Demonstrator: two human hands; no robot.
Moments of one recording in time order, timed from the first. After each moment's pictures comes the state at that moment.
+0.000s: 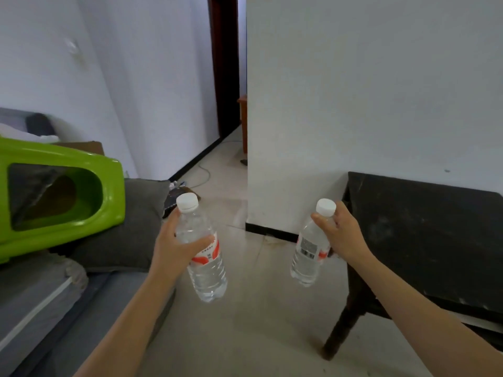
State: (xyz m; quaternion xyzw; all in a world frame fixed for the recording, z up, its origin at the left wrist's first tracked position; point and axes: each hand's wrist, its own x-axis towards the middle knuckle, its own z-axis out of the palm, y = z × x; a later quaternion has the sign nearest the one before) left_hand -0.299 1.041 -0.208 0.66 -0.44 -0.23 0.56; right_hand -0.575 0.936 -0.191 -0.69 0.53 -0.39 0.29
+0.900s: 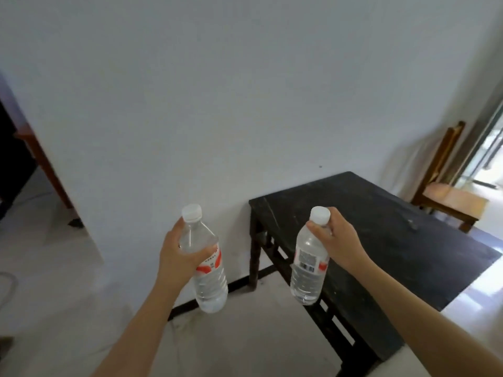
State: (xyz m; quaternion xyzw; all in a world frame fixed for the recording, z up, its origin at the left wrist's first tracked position) left_hand -0.328 0.508 -0.217 0.45 -0.64 -0.44 0.44; right_hand -0.589 0.616 -0.197 -0.47 0.76 -0.43 0.11
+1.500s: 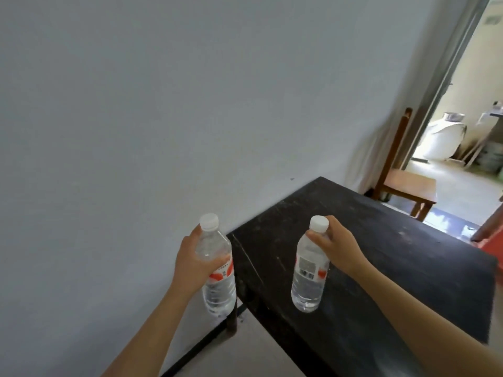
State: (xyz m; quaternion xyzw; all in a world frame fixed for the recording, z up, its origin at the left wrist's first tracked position) left_hand -0.537 0.258 -0.254 0.33 -0.75 -0.47 0.34; right_hand -0.748 0.430 -0.229 -0.36 0.83 -0.42 0.10
